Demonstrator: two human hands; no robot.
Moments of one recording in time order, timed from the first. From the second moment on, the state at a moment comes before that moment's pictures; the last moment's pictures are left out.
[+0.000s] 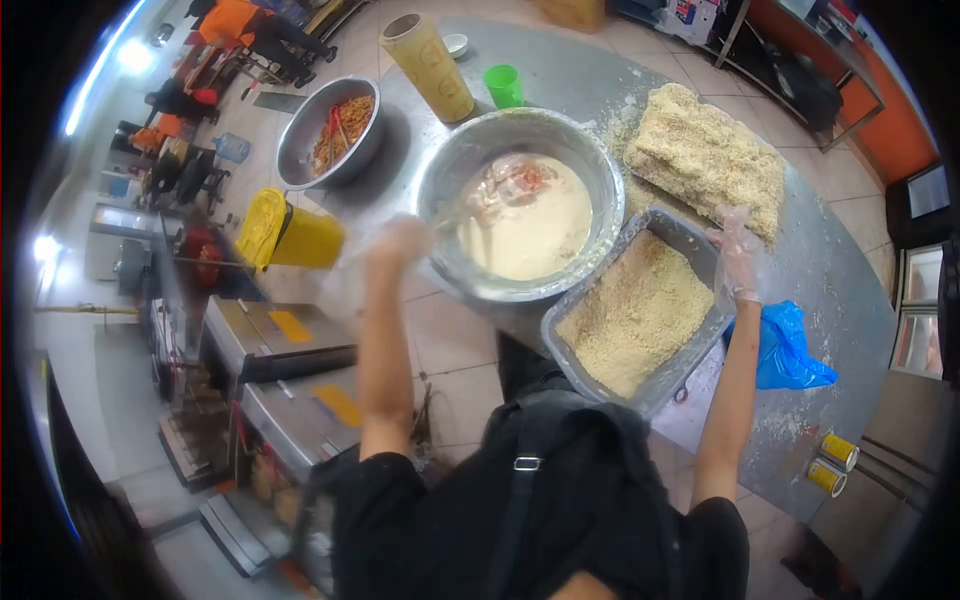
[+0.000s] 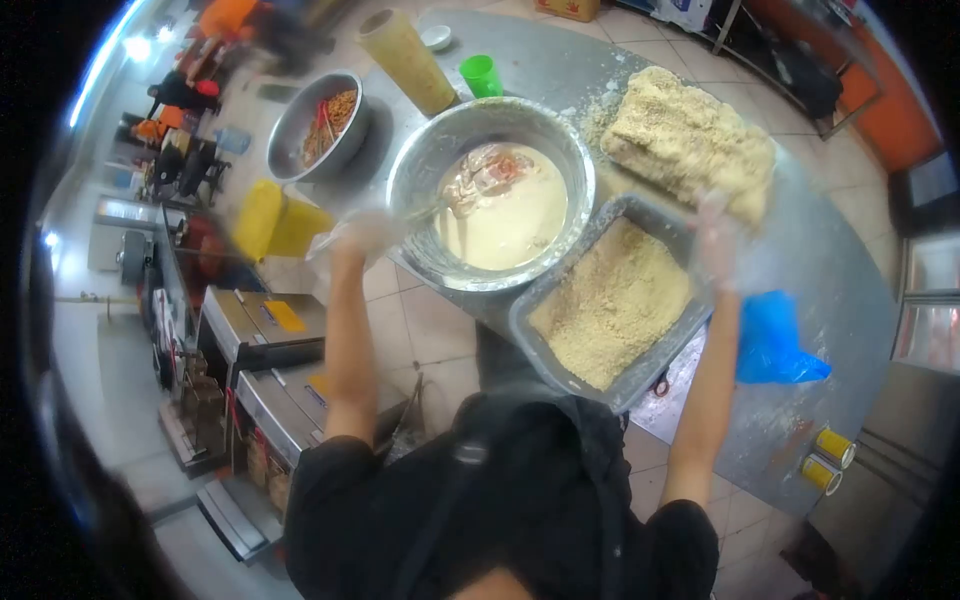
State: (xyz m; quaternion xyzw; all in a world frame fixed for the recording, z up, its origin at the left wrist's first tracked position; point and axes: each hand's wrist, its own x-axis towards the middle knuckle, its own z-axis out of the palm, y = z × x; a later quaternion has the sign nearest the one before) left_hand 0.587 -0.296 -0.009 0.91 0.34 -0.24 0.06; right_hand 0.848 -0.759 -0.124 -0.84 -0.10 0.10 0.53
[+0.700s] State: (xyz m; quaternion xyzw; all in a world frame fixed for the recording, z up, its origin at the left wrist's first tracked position) left_hand 0.517 -0.318 -0.009 0.93 0.31 -0.09 0.19; right_hand 0.843 -0.766 -0.125 -0.82 -0.14 0.10 0.54
